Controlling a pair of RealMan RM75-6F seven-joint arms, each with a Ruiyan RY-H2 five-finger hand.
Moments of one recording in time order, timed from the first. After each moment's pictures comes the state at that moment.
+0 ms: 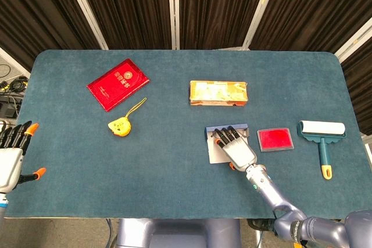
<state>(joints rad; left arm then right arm) -0.14 -0.98 -0.05 -1.91 1.37 1.41 0.24 0.62 -1.64 0.02 -1.26 -1.37 0.99 -0.46</state>
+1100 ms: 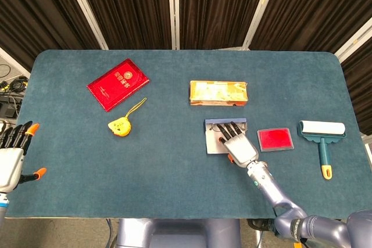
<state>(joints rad) -0.14 -0.98 -0.05 -1.91 1.37 1.41 0.25 0.62 -1.63 0.06 -1.27 -1.37 1.00 -0.43</state>
